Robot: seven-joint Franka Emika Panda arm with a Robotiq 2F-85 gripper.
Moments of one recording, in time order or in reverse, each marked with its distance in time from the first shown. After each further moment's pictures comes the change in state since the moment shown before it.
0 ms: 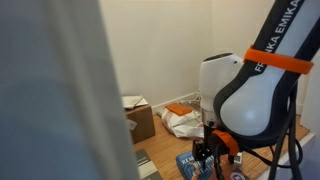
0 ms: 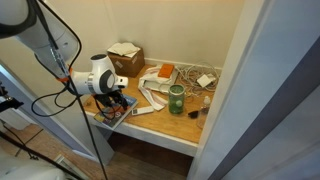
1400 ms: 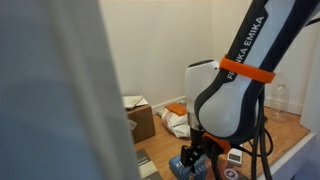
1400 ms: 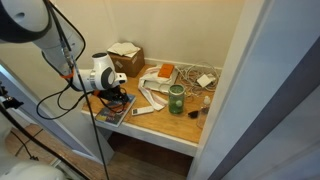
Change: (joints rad) arm -0.017 0.096 0.059 0.124 0.005 -0.036 -0.268
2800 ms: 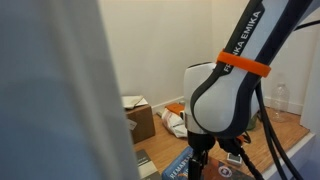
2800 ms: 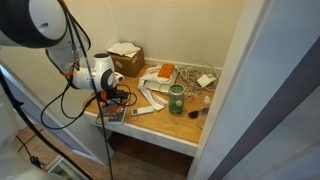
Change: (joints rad) arm -0.231 0.029 0.250 0.010 0.028 -0.047 -0.664
